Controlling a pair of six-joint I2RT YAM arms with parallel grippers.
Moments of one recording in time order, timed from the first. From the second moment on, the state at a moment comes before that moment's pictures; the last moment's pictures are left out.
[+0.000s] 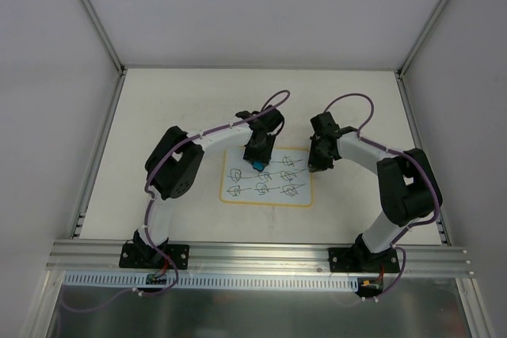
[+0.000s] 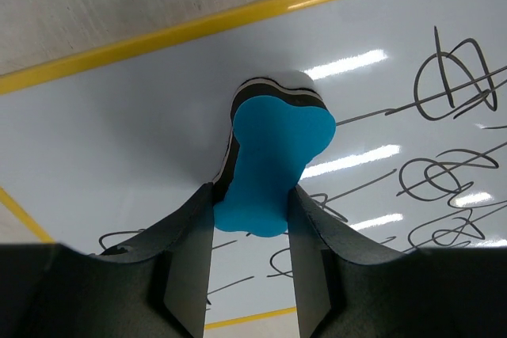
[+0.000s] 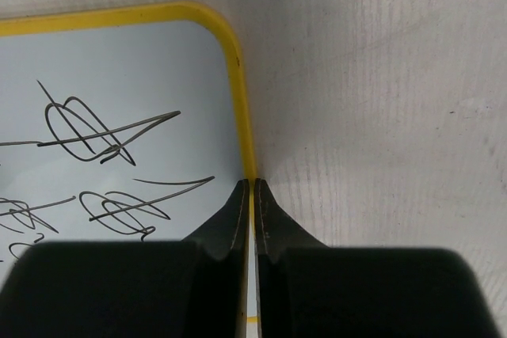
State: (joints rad) left arm -0.77 2.09 1.58 -0.77 -0.05 -0.49; right arm 0.40 1.66 0.96 -0.54 0.04 0.53
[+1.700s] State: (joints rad) left arm -0.75 1.95 1.36 -0.81 -0.01 -0.53; right arm 0.40 1.65 0.95 -0.51 0.06 0.60
